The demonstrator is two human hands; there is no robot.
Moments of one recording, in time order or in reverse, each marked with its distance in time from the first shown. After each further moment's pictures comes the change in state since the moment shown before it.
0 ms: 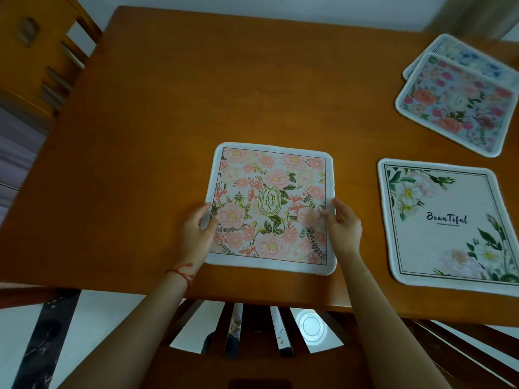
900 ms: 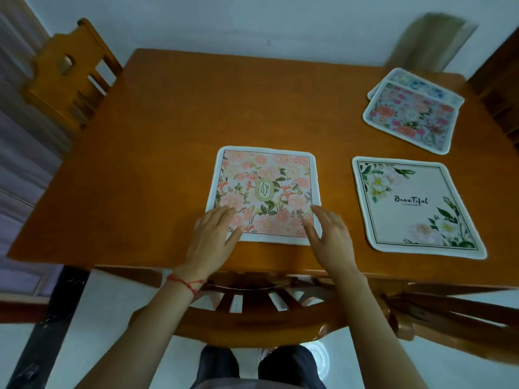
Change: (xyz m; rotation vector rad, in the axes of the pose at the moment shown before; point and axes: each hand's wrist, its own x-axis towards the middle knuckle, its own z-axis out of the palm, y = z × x) left_hand -0.111 0.026 -0.026 0.729 -0.117 0.594; right_hand -0.133 -0.029 -0.042 -0.572 -0.063 -0.485
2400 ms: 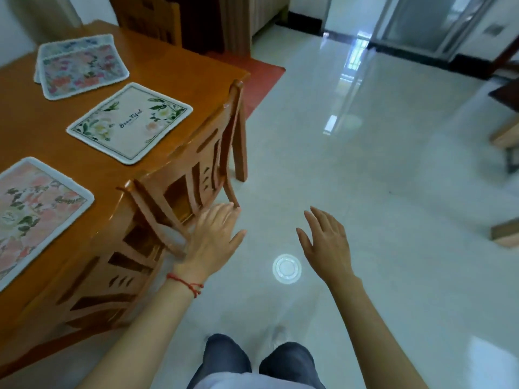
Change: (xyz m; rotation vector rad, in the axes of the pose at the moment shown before) left_hand -0.254 0.250 0.114 0.251 -0.348 1.184; right_hand -0.509 0.086 -0.046 -0.369 0.592 0.852
